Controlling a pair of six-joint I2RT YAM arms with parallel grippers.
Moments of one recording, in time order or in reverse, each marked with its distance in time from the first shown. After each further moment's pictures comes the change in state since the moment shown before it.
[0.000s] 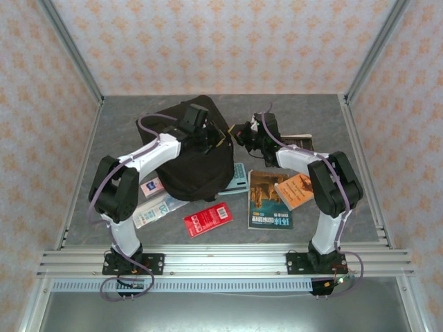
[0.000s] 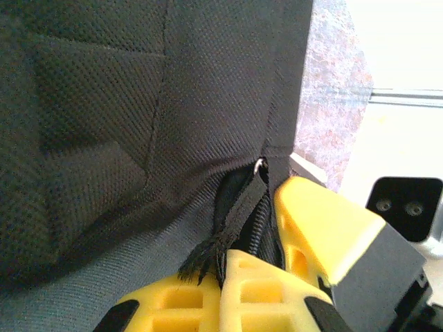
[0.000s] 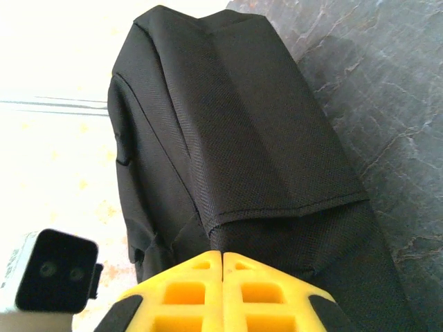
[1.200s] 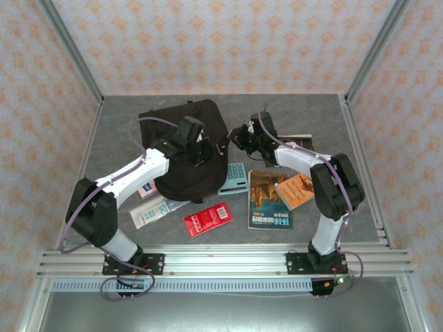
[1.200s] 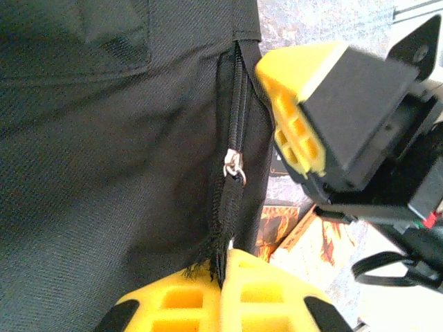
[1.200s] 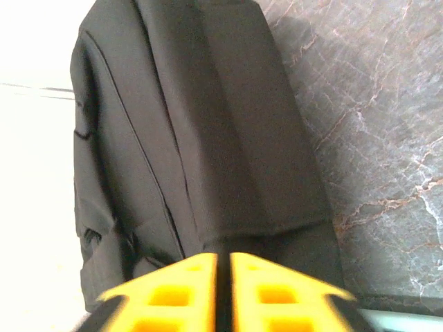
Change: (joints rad) left arm -0.063 -0.254 -0.184 -0.116 -0.044 0.257; right arm 0.027 -0.029 0.067 -0.249 0.063 -0.117
